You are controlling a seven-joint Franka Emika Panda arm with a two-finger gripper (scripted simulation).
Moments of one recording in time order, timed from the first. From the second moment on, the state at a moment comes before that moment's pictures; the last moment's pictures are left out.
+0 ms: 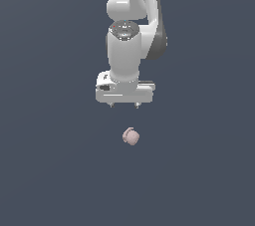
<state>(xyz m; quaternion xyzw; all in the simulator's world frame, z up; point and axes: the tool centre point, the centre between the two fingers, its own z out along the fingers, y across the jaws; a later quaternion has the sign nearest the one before) 0.007 -0.012 0.190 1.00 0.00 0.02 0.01</state>
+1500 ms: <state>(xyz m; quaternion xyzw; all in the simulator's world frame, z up) 0.026 0.019 0.170 1.00 -0.07 0.02 0.00</state>
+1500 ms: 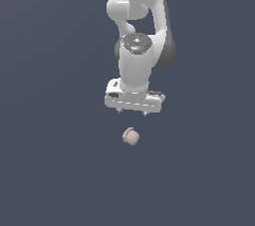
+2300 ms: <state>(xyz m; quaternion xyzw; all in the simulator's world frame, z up) 0.061 0.017 0.109 0.96 -0.27 0.00 0.00</state>
